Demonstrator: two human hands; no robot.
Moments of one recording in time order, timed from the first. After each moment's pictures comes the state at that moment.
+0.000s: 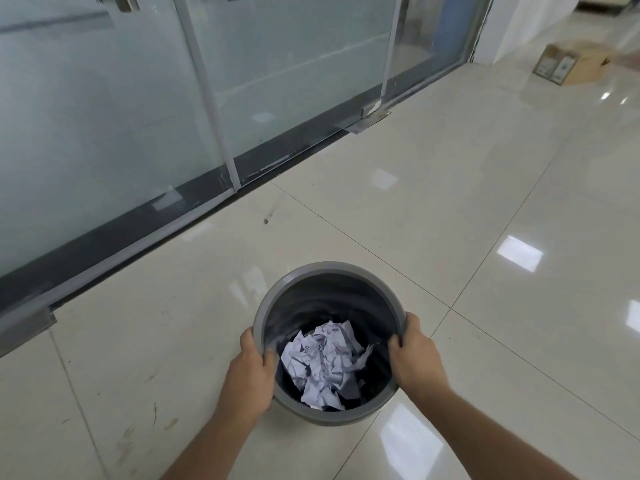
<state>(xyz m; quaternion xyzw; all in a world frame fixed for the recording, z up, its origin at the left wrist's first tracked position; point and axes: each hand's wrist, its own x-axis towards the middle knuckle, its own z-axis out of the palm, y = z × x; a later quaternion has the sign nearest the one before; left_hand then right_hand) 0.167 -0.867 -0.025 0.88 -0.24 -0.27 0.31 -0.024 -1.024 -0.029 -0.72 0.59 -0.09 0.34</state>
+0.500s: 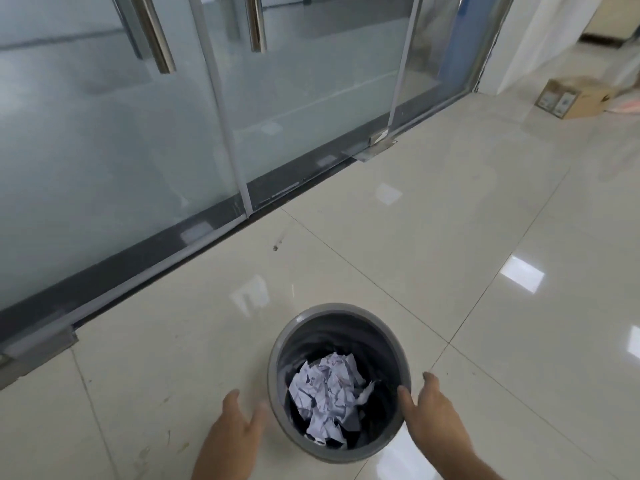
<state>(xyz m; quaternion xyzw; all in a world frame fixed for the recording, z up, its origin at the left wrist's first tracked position) 0.178 -0.830 0.011 0.90 -0.13 -0.33 0.26 -0.042 -1.015 0.009 -0.69 0.63 0.01 0.35</state>
